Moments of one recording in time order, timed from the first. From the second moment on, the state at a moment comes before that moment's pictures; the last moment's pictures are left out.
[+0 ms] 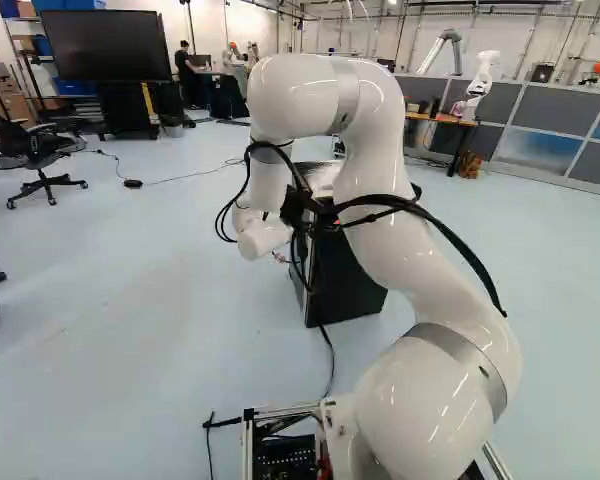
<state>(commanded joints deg) 26.2 -42.5 -51.6 74.9 78.4 0.0</state>
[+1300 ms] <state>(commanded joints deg) 23.0 -40.2 -47.2 74.9 78.4 0.0</state>
